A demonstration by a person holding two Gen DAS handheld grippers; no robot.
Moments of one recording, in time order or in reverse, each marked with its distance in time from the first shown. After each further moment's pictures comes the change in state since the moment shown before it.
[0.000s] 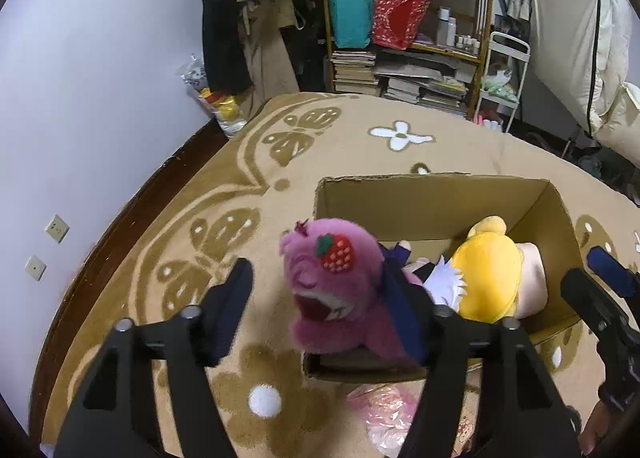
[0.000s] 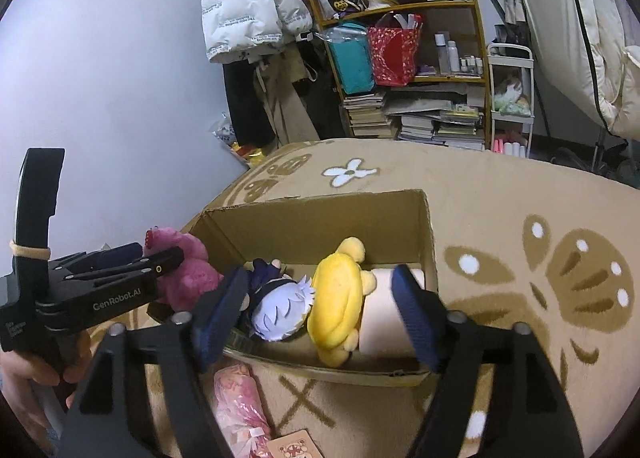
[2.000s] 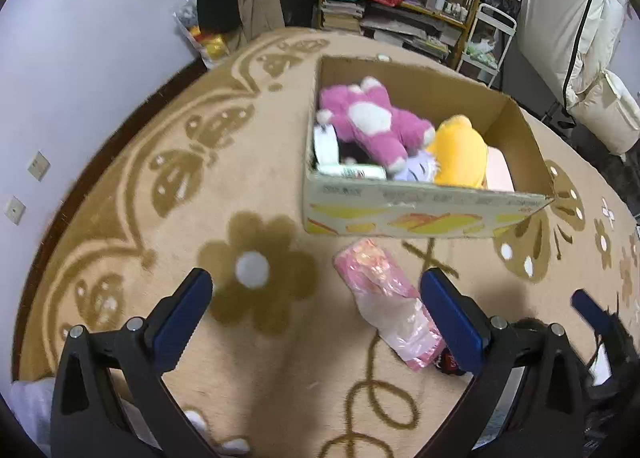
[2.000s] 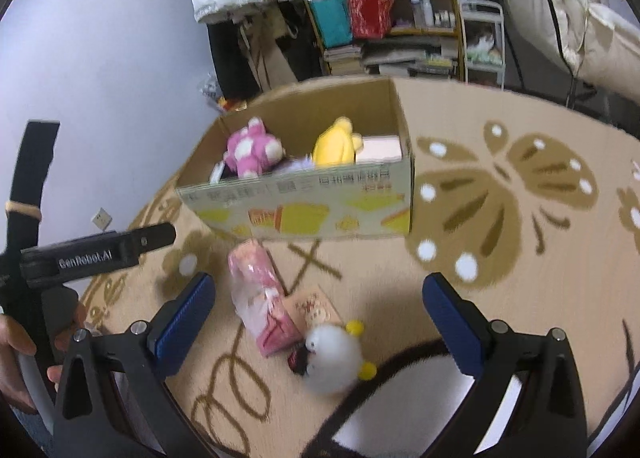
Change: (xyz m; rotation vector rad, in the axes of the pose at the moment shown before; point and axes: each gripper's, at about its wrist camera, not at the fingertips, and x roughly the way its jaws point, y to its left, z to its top) left arm -0.035 0.022 -0.089 -0.066 0.189 -0.132; right arm -0.063 0.022 -0.090 0.057 0.150 -0.069
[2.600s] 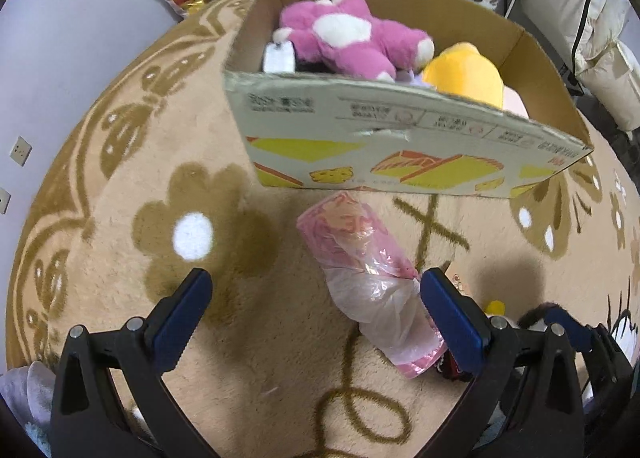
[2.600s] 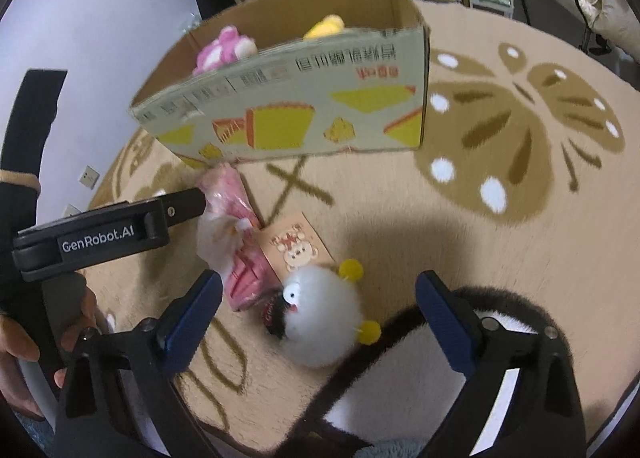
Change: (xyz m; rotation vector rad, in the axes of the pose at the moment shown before) left arm 0.064 -0.027 -0.017 0.025 0.136 -0.002; right arm 0.056 -0.009 -0.031 0.021 0.243 -0.011
